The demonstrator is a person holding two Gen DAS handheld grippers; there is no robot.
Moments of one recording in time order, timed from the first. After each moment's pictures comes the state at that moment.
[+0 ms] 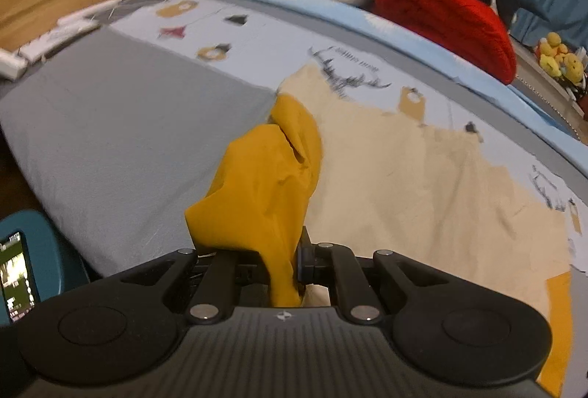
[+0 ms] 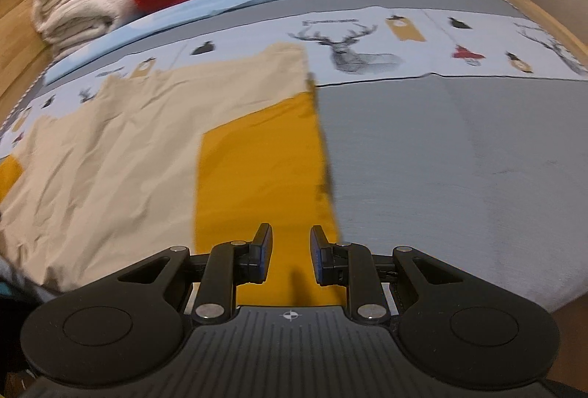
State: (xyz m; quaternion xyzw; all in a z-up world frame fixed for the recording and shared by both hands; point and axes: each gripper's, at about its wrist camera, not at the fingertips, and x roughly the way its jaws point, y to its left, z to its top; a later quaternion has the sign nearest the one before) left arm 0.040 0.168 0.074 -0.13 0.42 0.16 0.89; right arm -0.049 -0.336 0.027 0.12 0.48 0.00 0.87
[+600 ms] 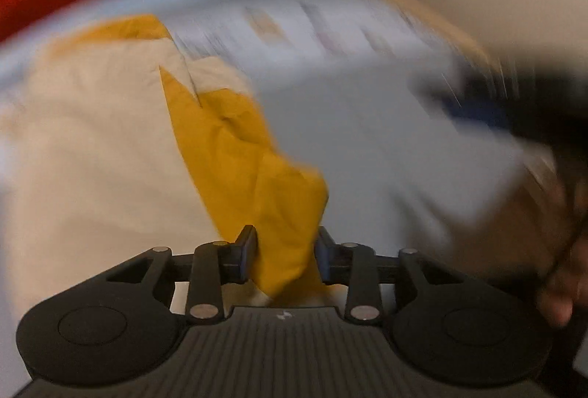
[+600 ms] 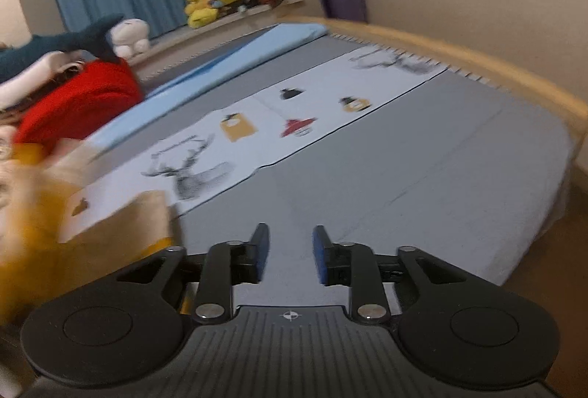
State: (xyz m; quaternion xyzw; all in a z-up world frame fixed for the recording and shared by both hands) left arm 0.005 -0.232 0.035 0.11 0.49 -0.29 0.82; right arm -0.090 -0.461 0.051 0.23 0.35 -0.20 0.89
